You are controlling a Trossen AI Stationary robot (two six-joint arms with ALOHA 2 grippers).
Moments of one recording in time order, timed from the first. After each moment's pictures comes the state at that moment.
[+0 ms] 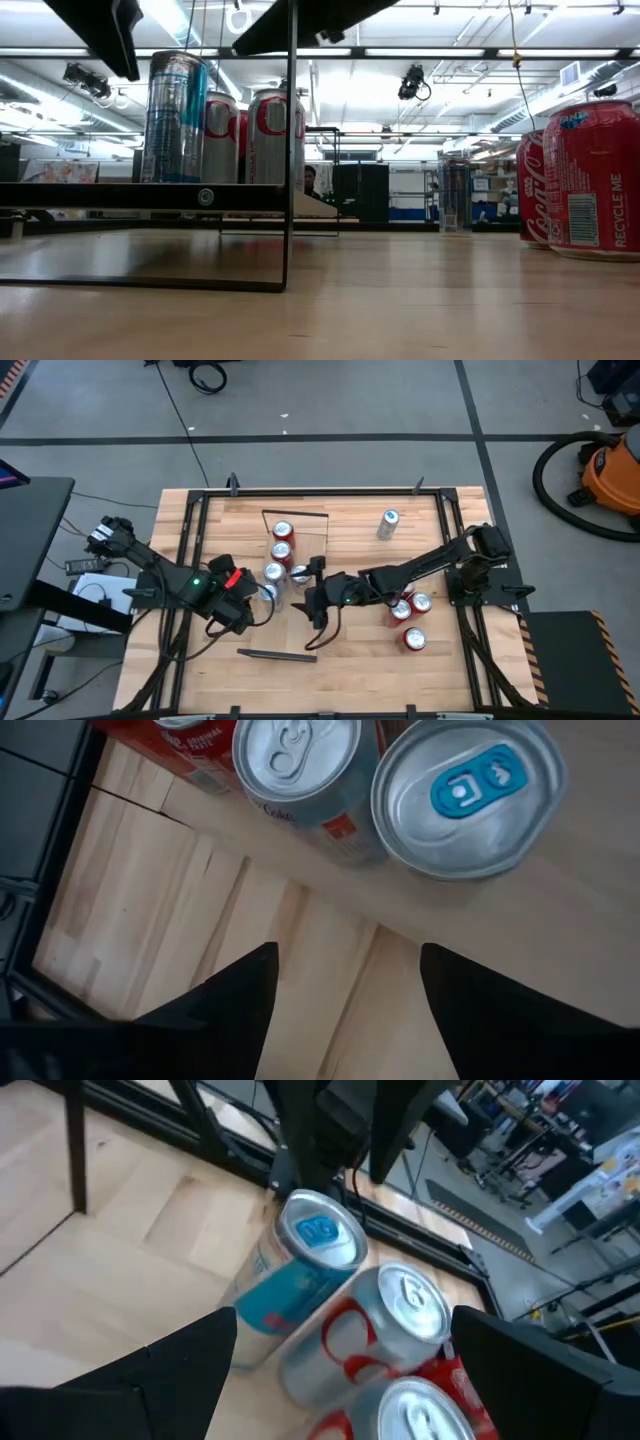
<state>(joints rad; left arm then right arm) -0.53 1.35 1.20 -1.32 -0.53 -0.83 0.24 1.83 1.29 0.14 0.41 -0.38</state>
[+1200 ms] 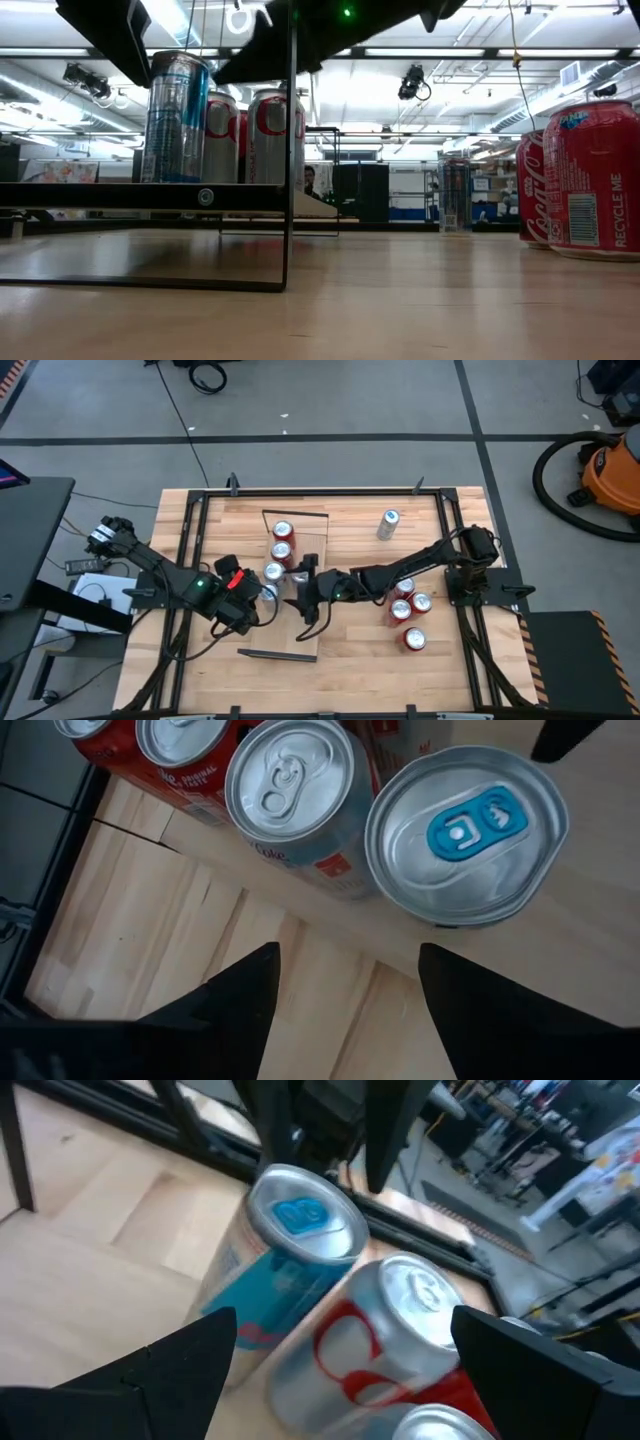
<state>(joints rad) -0.52 1.35 1.15 -1.21 -0.59 -0.80 0.18 1.92 1.29 0.27 0.38 -0.38</state>
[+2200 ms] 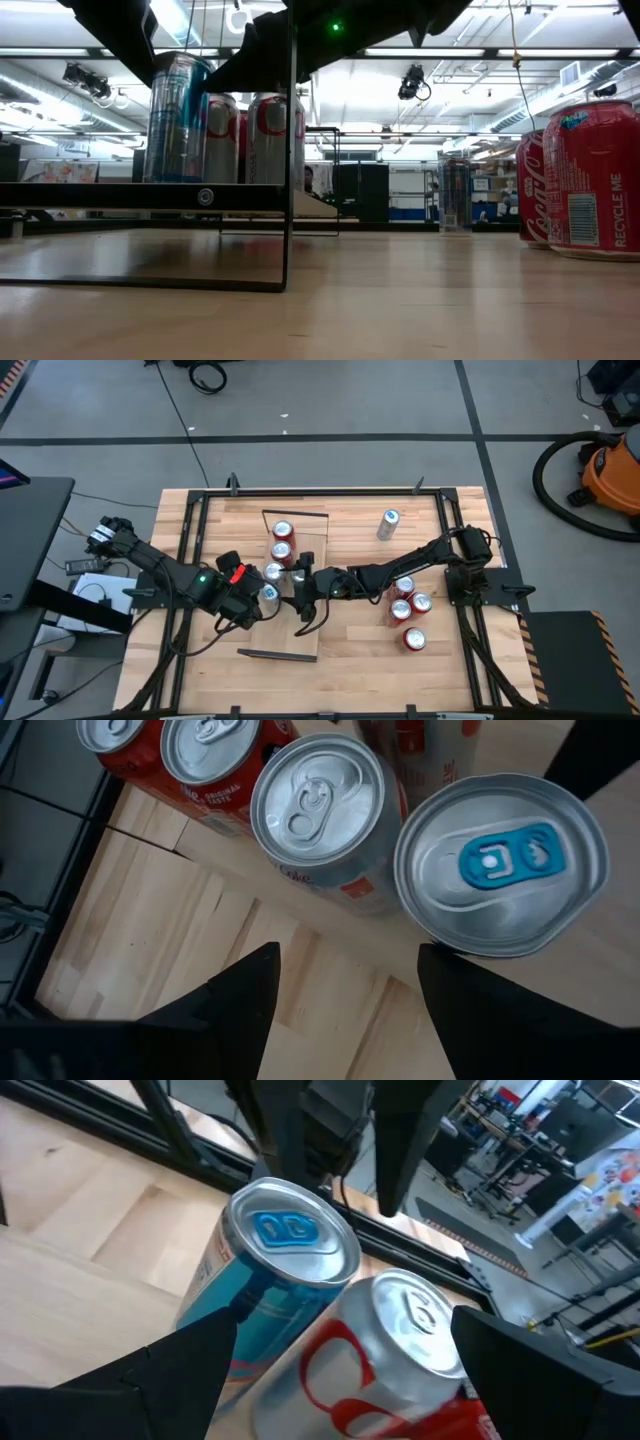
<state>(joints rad) -0.48 1.35 1.15 -1.20 -0.61 -0.77 0.16 1.96 1.29 0.36 0.34 -0.42</state>
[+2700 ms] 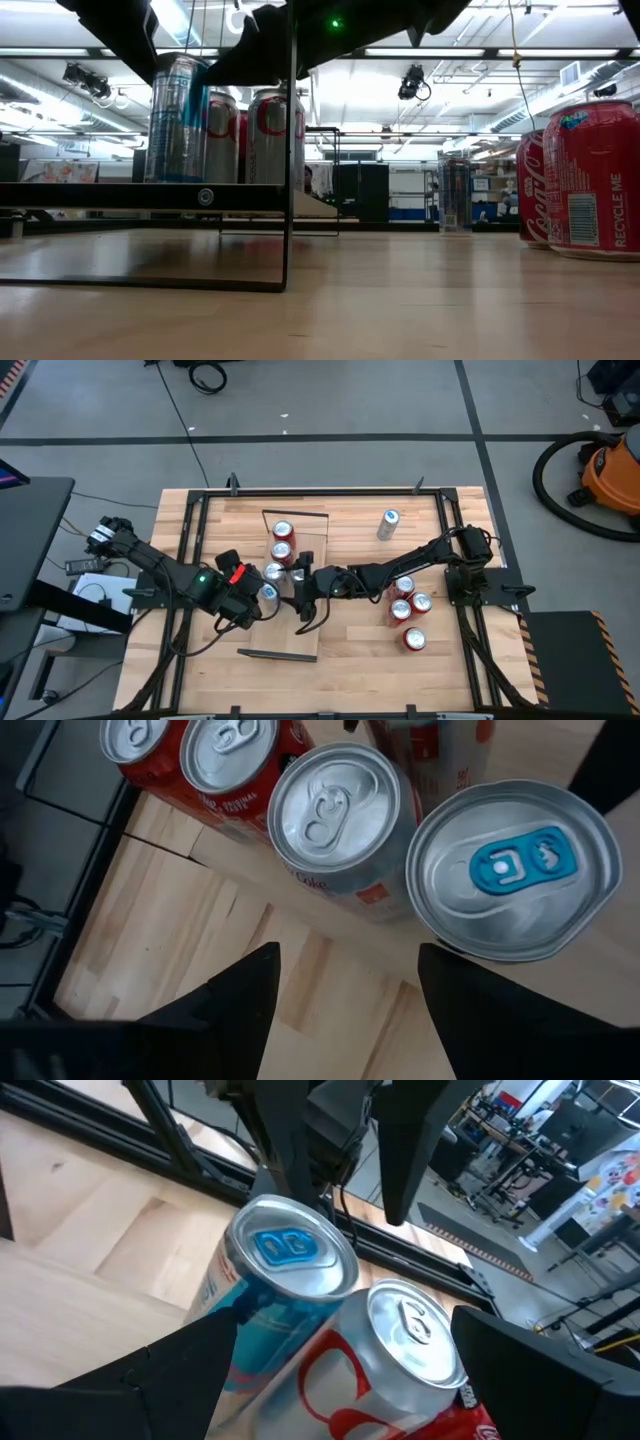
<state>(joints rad) -0.48 1.35 1.15 -1.21 -0.63 -0.76 0.16 1.95 1.29 0.37 0.32 -0.40</state>
